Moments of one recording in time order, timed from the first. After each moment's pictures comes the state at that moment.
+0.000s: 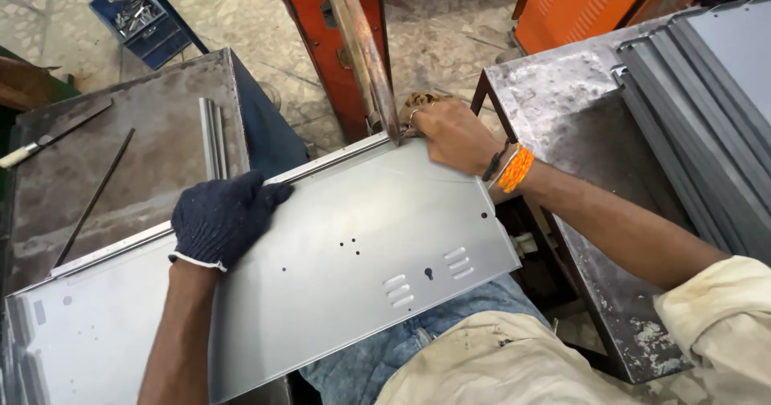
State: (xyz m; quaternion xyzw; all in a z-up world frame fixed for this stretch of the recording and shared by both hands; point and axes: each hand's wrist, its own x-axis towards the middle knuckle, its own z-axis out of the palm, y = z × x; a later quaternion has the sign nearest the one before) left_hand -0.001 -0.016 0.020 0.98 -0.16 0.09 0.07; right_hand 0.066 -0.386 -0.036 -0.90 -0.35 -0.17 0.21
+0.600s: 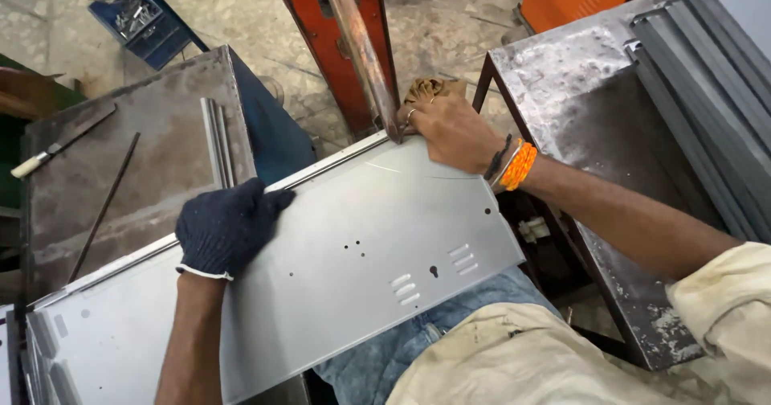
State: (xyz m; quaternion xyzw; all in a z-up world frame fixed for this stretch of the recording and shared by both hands) left_hand -0.004 -0.018 0.012 0.98 -0.16 0.10 0.06; right_hand 0.059 -0.383 -0.049 -0.90 -0.36 -0.18 0.18
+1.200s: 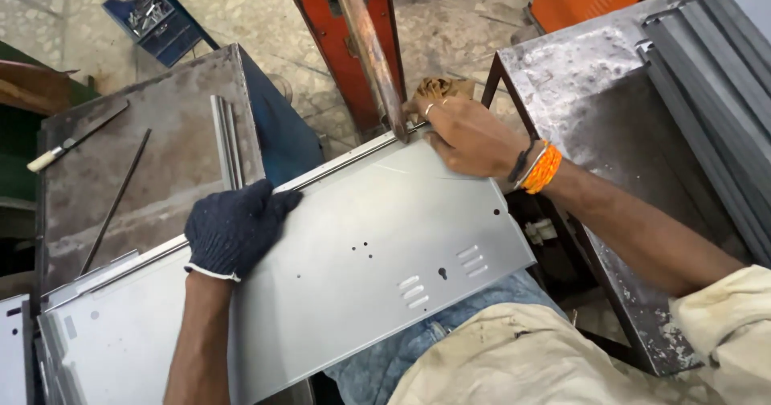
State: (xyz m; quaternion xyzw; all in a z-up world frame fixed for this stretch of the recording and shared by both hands) left_hand -0.013 -0.021 0.020 0.98 -0.16 0.11 0.06; right_hand 0.037 -0.382 -0.002 -0.90 -0.35 -0.09 0.27
